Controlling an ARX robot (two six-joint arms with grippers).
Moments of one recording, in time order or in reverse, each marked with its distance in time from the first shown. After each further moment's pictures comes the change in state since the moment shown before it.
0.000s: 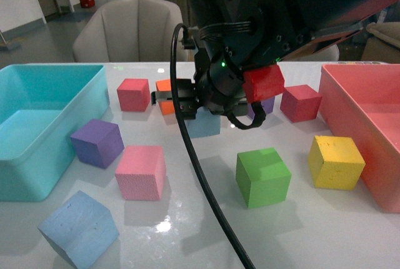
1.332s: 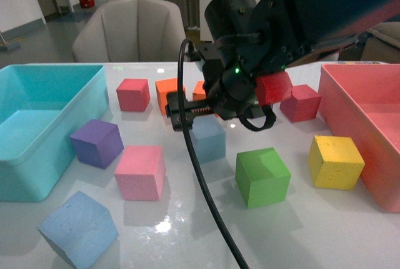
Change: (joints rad) left arm 0.000 0.000 0.000 0.000 0.000 0.000; right arm -0.047 0.044 0.049 -0.035 -0.078 -0.130
